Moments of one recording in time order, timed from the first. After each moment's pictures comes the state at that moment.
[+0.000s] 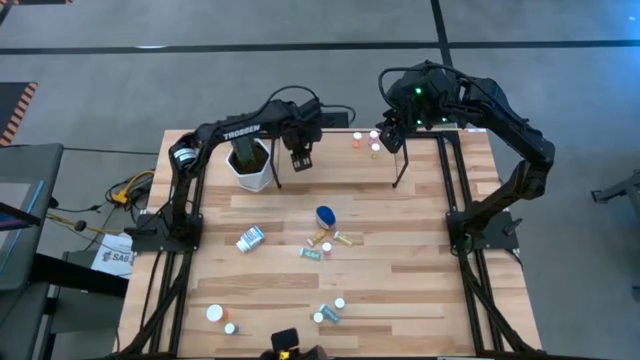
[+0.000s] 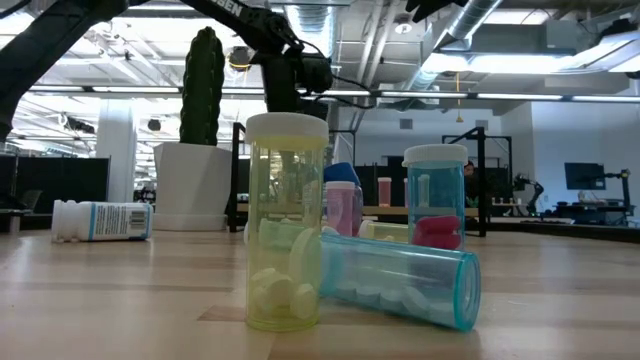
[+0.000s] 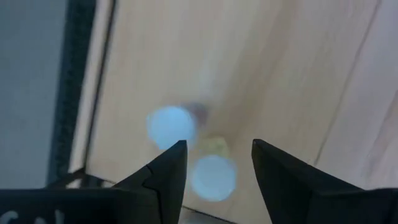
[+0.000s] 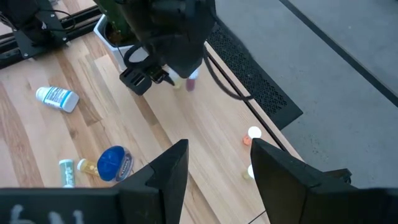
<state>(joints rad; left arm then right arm) 0.54 2.04 1.85 -1.09 -0.07 0.28 -0.40 1.51 2.04 -1.29 0.13 0.11</state>
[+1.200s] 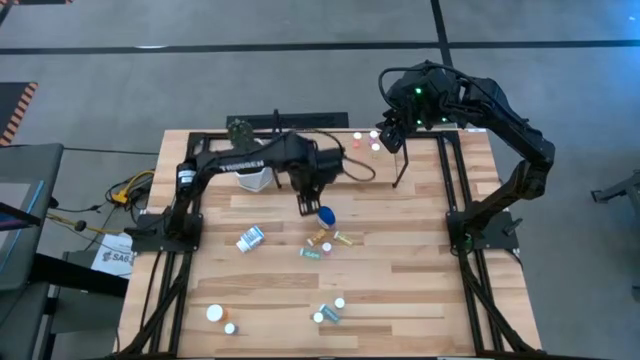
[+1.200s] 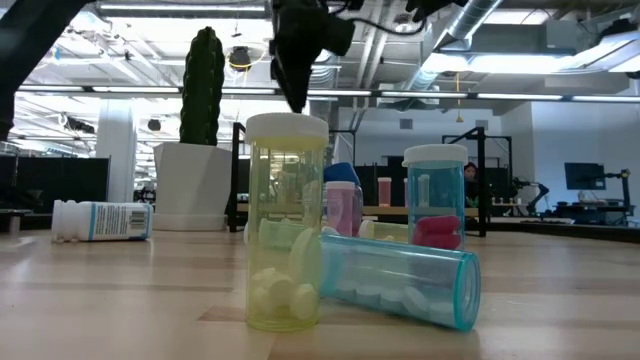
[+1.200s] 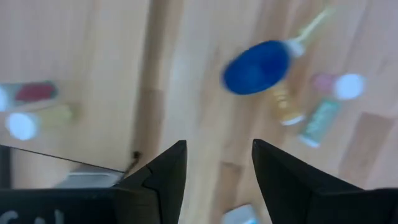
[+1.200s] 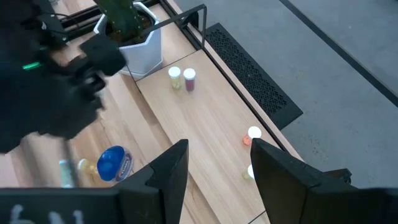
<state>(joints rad) 0.13 2.04 2.10 -1.47 -0.06 -0.08 -0.40 1.51 2.04 -1.29 0.13 0.11</state>
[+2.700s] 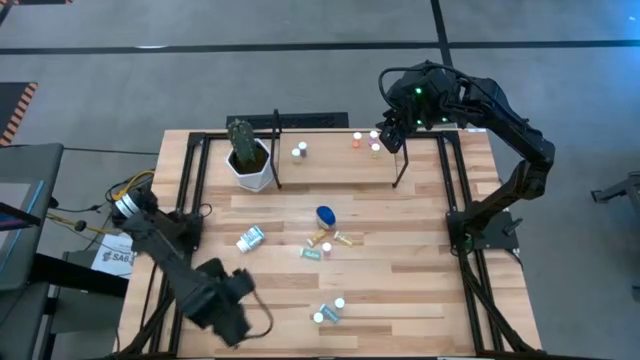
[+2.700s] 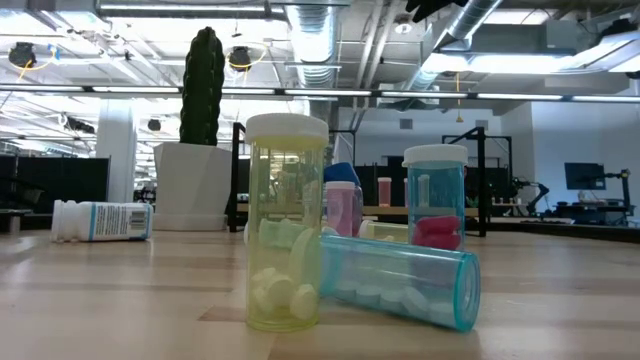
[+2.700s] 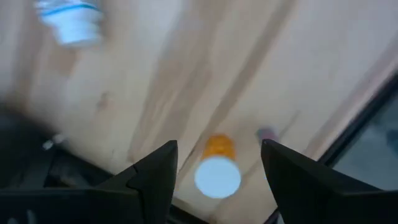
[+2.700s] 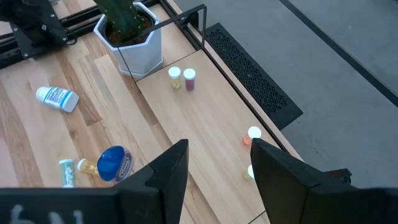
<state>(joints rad) -0.84 1.72 1.51 -1.40 -0.07 -1.33 -0.40 1.51 2.04 -1.29 0.13 0.11</state>
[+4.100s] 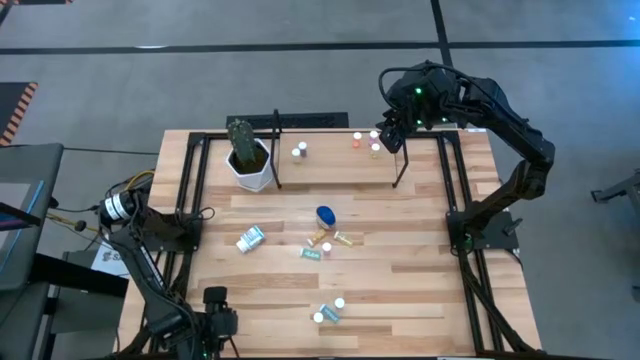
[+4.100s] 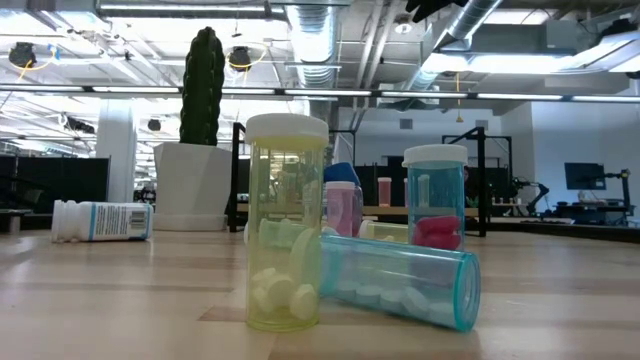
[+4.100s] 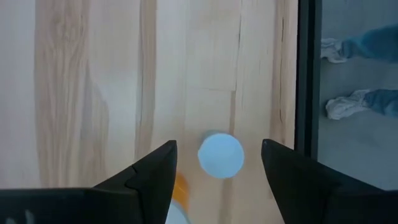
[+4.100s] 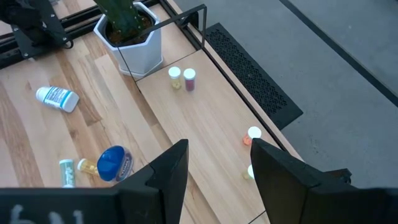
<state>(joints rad) -1.10 1.69 1.17 -0.83 -0.29 -1.12 -0.40 1.51 2.04 -1.29 0.13 0.11</state>
